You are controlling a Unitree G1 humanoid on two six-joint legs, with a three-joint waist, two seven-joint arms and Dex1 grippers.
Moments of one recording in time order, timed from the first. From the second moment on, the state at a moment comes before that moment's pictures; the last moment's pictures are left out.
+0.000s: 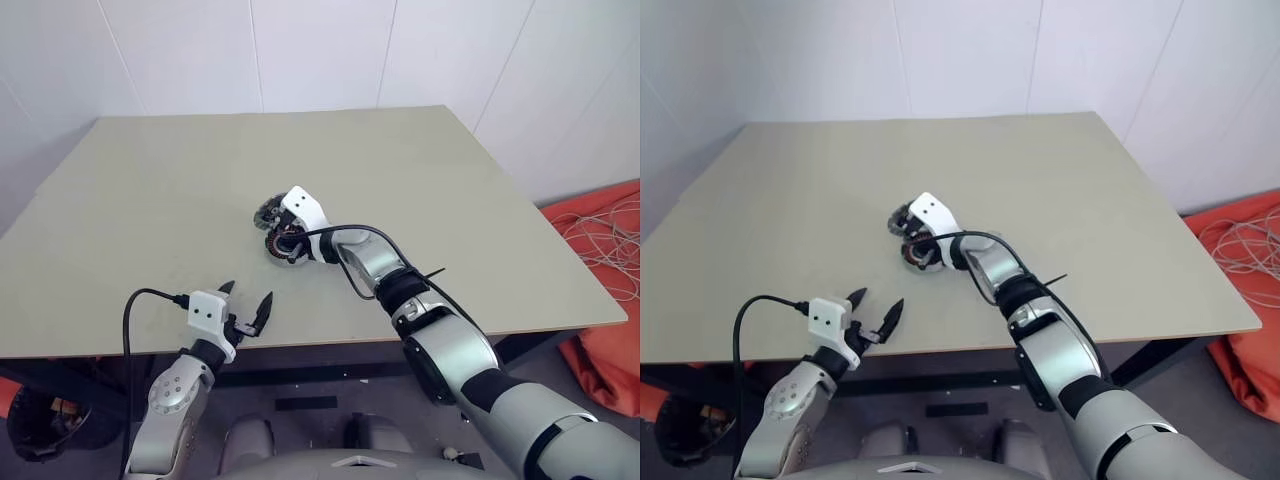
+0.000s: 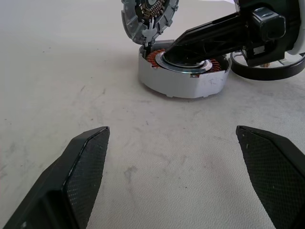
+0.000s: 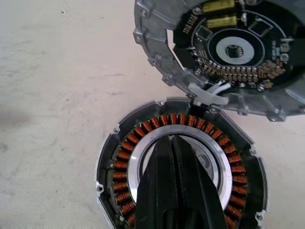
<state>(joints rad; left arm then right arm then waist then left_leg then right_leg) 0.28 0.17 -0.03 -0.21 -0.20 0.03 -0.35 -0.88 -0.01 0.25 0.85 -0.06 0.25 0.69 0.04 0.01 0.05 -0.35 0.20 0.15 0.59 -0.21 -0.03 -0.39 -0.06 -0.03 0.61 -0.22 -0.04</state>
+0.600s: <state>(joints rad) 0.26 0.17 -0.03 -0.19 -0.20 0.02 -0.37 -0.67 -0.35 0.05 0.25 0.10 0.62 0.73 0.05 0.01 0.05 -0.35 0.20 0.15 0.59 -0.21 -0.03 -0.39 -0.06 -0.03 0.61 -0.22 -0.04</state>
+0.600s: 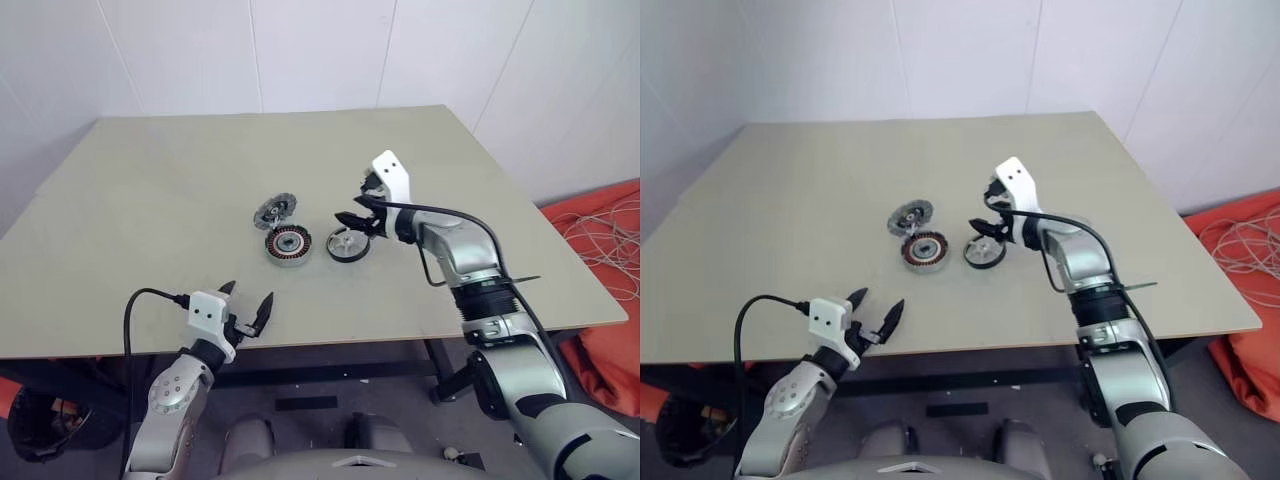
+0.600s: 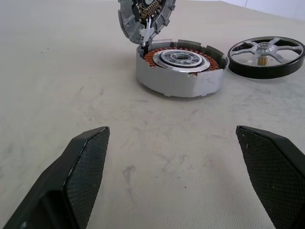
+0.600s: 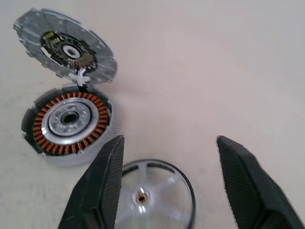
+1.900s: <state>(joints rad) 0.24 0.18 -0.03 -0.18 -0.21 0.04 -0.38 -0.65 -0.13 -0.50 0.16 0.42 1.45 0.32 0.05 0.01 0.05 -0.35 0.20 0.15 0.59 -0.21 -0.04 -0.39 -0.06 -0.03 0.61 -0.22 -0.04</state>
